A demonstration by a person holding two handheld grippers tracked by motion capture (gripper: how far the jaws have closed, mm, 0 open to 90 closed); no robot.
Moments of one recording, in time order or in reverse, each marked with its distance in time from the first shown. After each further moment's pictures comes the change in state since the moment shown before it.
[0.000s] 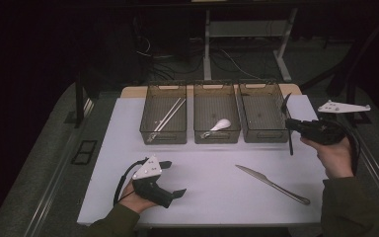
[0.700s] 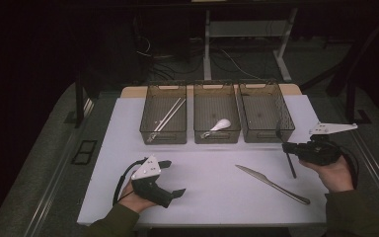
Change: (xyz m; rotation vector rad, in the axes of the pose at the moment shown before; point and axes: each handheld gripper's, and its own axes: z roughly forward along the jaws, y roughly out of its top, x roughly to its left) left arm 0.001 0.000 -0.002 -0.008 0.001 0.003; right arm 0.013 -0.046 0.001 0.163 0.054 -0.033
